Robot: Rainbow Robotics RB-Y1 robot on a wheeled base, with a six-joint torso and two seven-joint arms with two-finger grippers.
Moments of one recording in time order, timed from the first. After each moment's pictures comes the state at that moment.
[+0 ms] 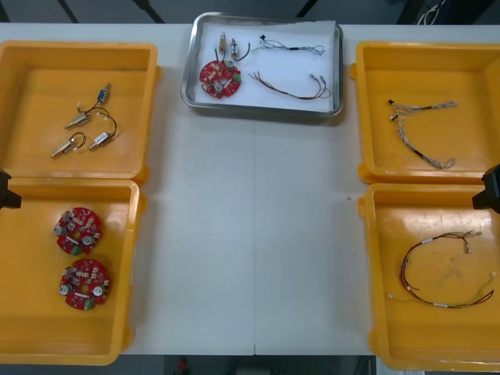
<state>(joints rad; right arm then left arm) -0.26 -0.88 -0.19 -2.12 -0.90 1.92 1.13 -0.05 1.37 0.03 -2.05 1.21 1.37 -0.89</state>
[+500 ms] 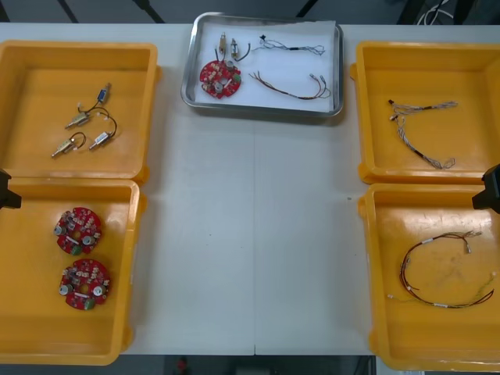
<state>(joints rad) -0.26 -0.88 -0.19 -2.12 -0.90 1.92 1.13 -0.05 1.37 0.03 -2.05 1.21 1.37 -0.89</state>
